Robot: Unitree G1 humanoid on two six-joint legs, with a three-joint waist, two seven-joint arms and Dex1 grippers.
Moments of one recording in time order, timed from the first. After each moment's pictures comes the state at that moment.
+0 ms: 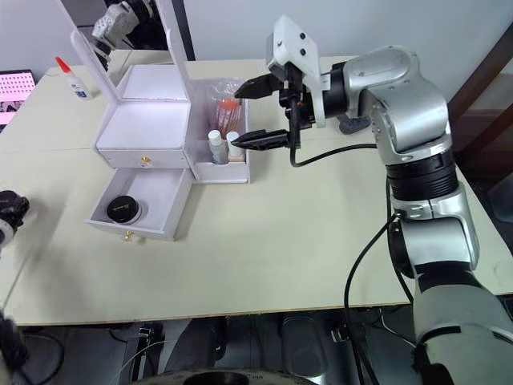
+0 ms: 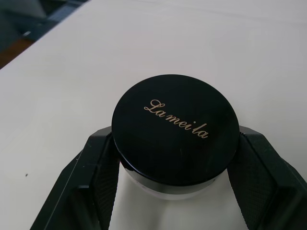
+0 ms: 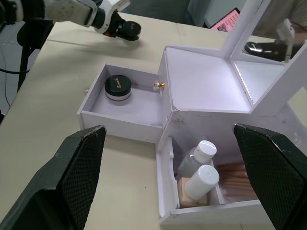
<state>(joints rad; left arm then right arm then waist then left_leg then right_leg) -0.24 0.80 0.57 0.59 -0.37 0.35 -0.33 -1.15 -0.60 0.19 0.11 0.35 0.60 1.30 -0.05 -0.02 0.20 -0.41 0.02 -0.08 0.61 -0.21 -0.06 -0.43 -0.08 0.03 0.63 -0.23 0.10</state>
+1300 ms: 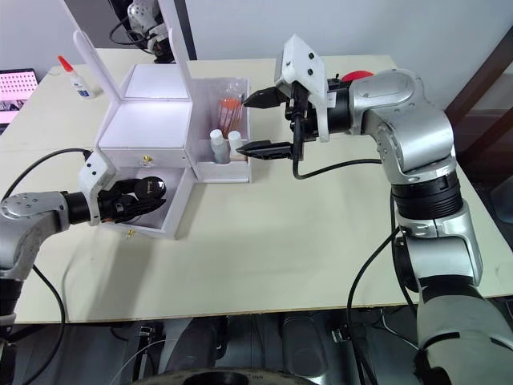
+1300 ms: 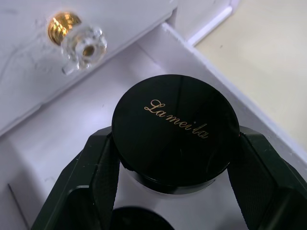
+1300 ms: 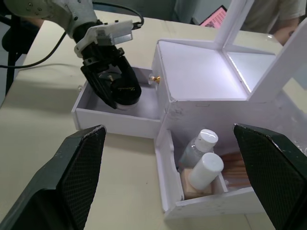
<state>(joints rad) -0.28 0.88 0.08 -0.05 -0.43 0.54 -0.94 -1.03 -0.64 0.15 -0.03 0.38 0.65 1.20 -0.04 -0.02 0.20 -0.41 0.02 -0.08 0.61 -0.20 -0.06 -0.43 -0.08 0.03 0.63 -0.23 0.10</state>
